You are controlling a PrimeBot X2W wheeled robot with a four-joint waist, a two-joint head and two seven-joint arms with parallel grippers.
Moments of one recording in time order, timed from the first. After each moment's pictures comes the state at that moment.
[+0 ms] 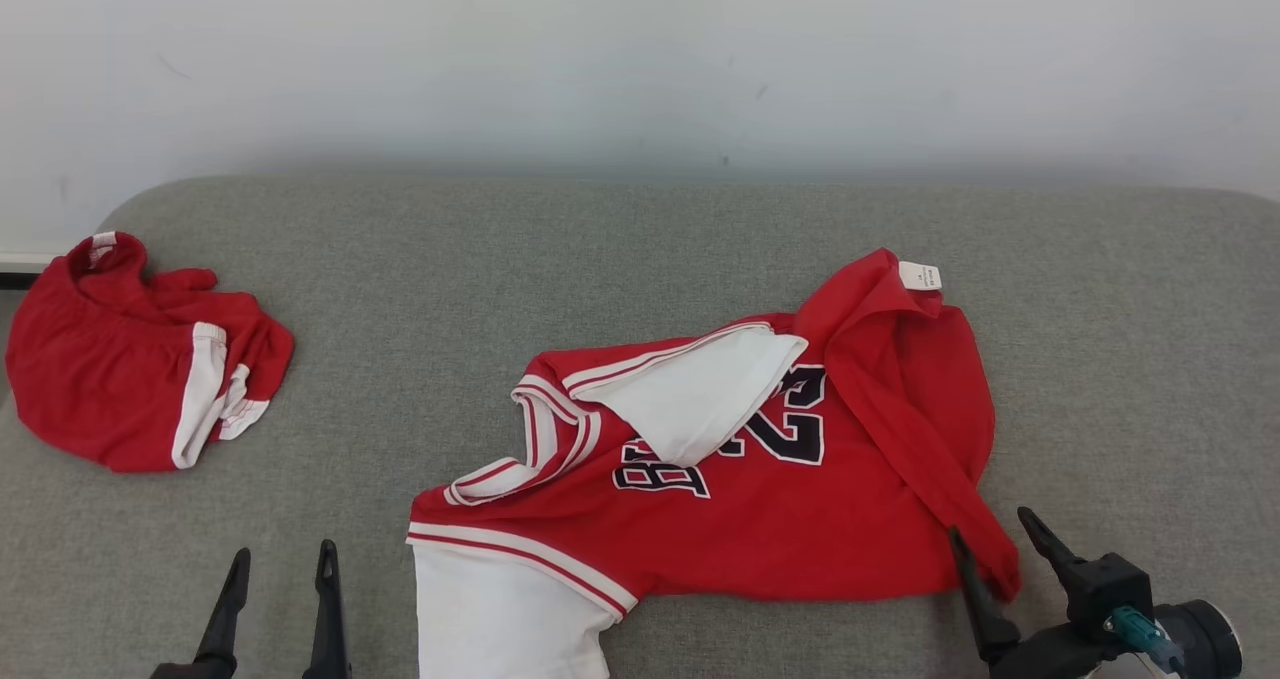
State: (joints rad) left arm 0.03 0.05 0.09 0.18 -0.12 -0.13 -0.26; right arm -0.07 -0.27 0.04 0.38 0.09 0.13 -0.18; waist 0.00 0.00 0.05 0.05
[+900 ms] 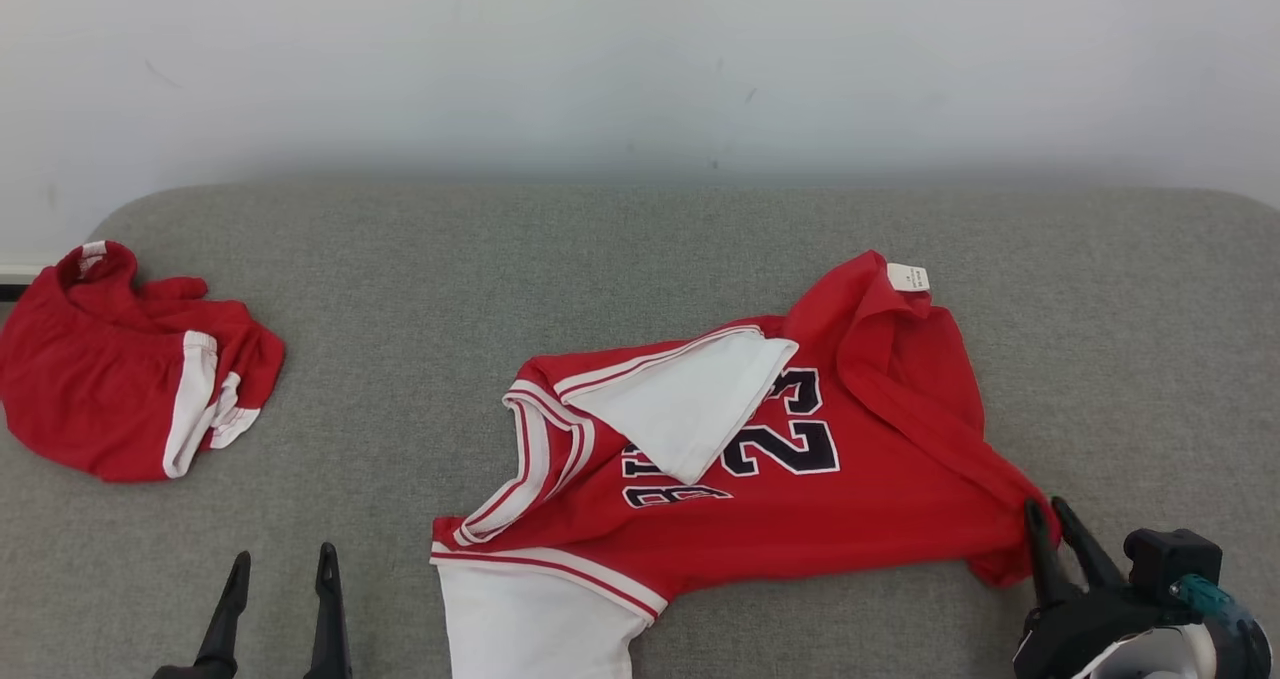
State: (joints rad) left arm 0.03 0.05 0.10 0.18 -0.12 -0.13 -0.26; right arm -0.17 -0.27 -0.04 0.58 0.28 0.13 -0.19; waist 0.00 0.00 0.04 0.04
